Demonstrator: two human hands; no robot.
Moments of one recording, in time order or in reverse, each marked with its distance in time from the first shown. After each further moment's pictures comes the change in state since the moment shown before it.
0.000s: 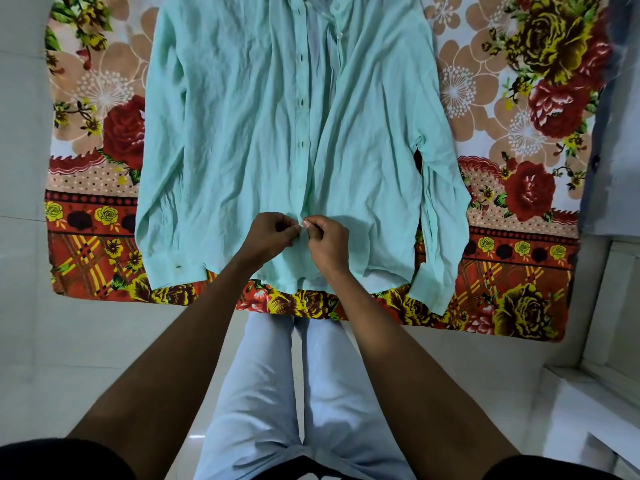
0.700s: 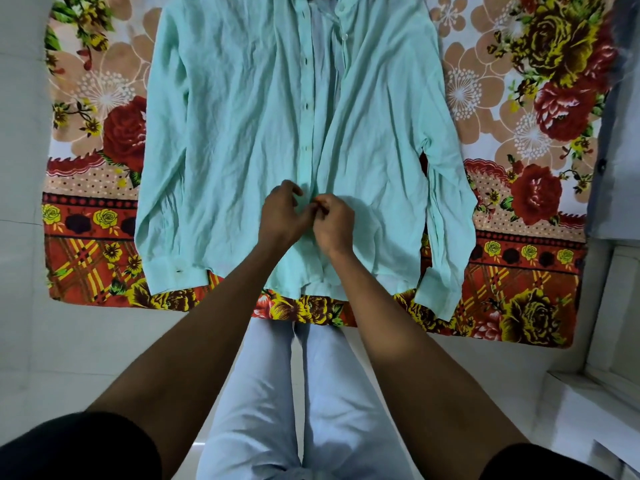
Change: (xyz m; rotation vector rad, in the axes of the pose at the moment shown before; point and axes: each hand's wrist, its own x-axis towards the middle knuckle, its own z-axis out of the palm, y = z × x) left_hand 0.031 0.028 0.017 0.283 0.322 0.209; right_hand 0.041 -0.012 0.008 -0.104 0.082 0.009
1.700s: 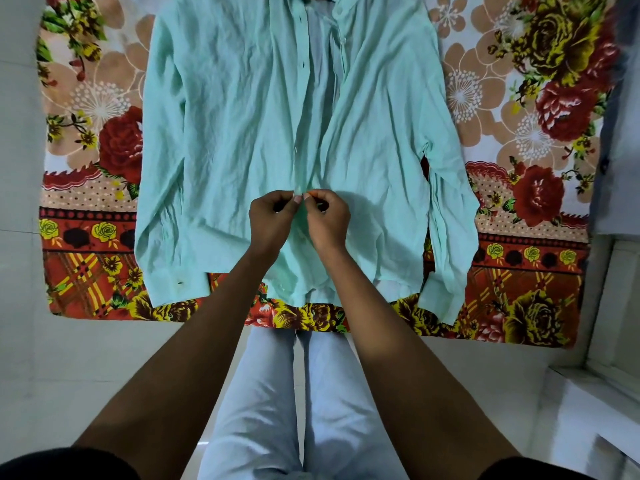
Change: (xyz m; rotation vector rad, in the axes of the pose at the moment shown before) left_hand 0.008 -0.007 -0.017 -0.611 0.002 -0.235; right_hand 0.011 -0.028 0.014 0.340 0.091 0.192
